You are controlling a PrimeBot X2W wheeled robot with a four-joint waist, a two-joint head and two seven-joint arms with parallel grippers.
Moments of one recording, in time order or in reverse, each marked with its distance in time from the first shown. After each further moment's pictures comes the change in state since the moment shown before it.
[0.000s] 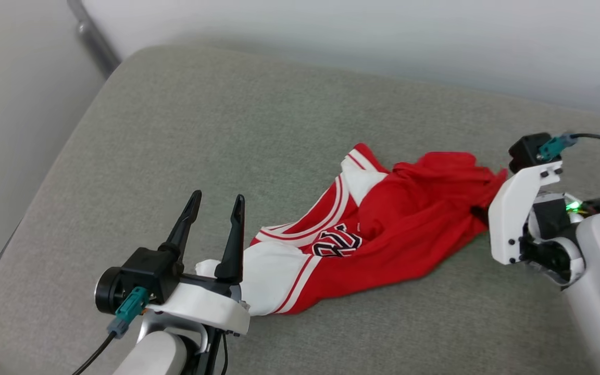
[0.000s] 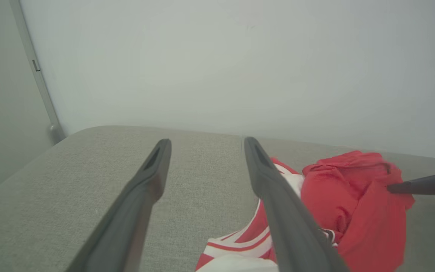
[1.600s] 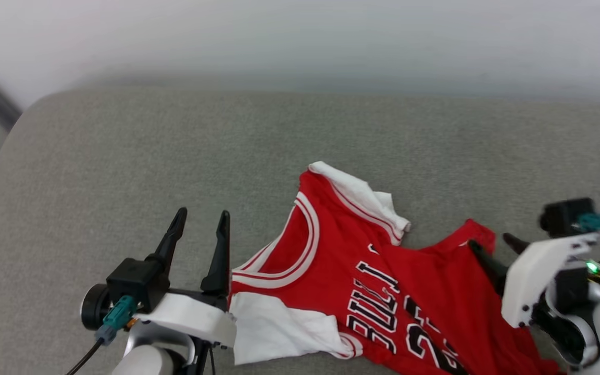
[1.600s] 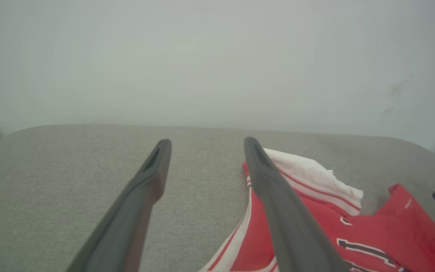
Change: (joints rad) left arm 0.072 0.060 0.011 -0.058 -0.033 0.046 0.054; right arm 0.403 0.071 -0.213 -0.400 -0.093 0.000 -0.227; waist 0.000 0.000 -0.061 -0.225
